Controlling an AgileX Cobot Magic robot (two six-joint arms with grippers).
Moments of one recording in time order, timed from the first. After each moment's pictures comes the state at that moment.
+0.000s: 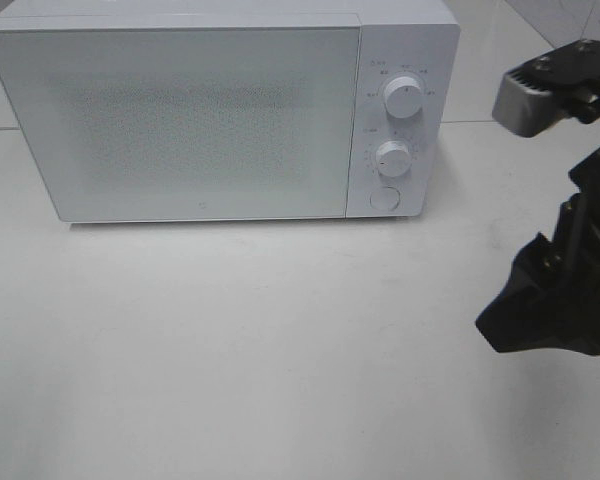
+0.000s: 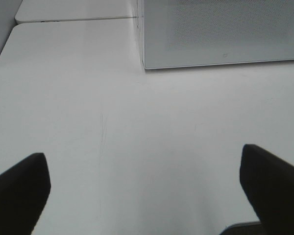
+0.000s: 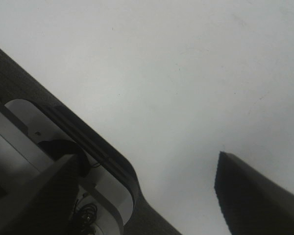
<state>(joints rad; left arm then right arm) 0.00 0.00 -0.52 -0.10 1.08 0.09 0.54 1.07 -0.80 0.15 0.92 -0.18</state>
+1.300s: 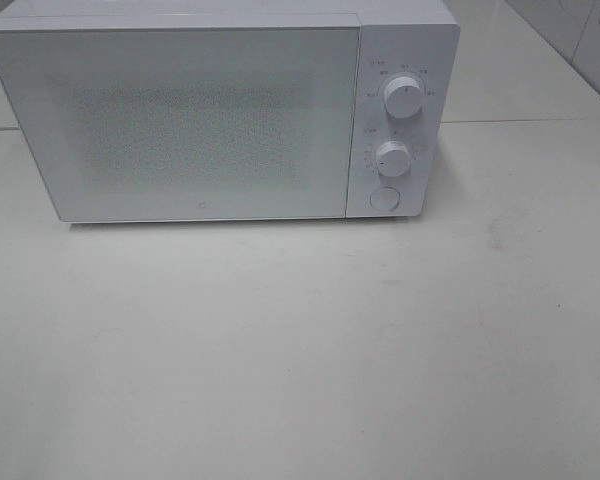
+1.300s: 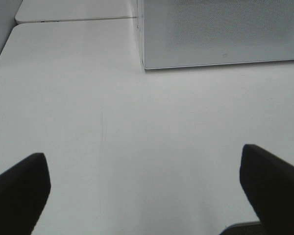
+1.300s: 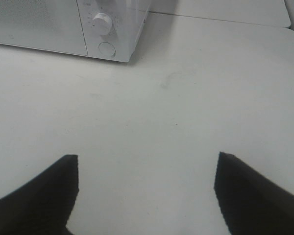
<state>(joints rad) 0.00 0.00 -0.52 -0.10 1.08 0.09 0.13 0.05 -0.56 0.03 1.04 -0.06</state>
